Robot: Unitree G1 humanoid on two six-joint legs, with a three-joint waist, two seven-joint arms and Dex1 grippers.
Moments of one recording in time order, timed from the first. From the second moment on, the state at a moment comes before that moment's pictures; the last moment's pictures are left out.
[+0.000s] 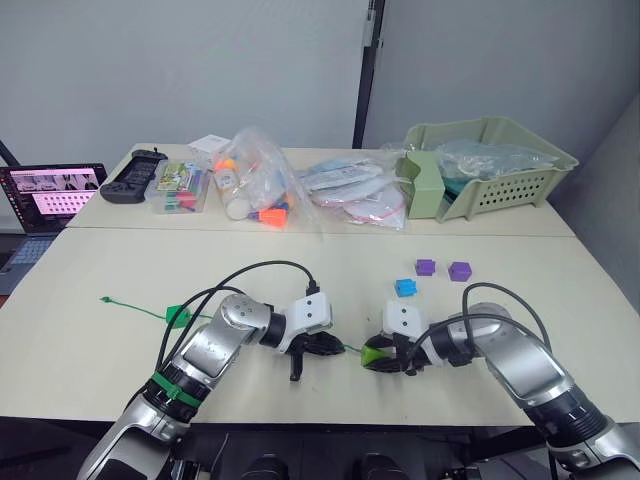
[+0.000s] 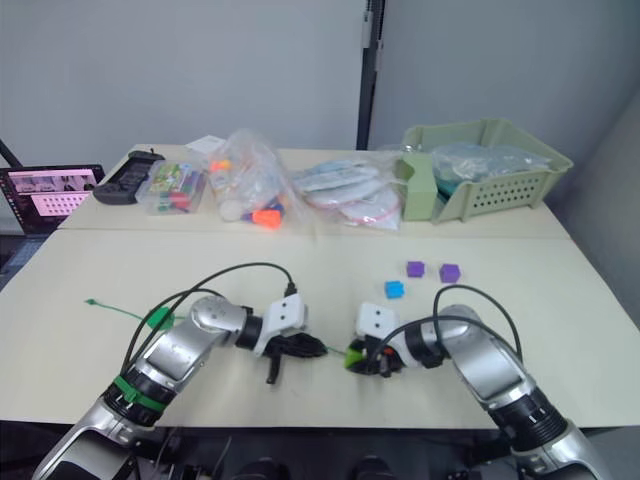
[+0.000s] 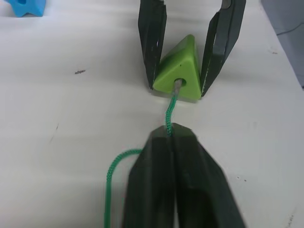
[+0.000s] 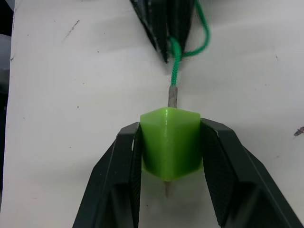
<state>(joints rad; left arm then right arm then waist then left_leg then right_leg) -0.53 0.48 -0.42 -0.01 -0.13 0.43 -1.16 -0.41 -0.70 0.34 -0.22 0.10 0.58 1.18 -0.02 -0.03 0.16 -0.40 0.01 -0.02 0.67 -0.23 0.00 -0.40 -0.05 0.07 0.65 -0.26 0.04</state>
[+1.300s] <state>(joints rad) -0.60 0.51 -0.44 -0.03 -0.11 0.48 -1.17 -0.40 -0.68 0.35 -0.25 0.10 0.63 1.15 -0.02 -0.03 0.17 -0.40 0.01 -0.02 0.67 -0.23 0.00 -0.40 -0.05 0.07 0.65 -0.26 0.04</state>
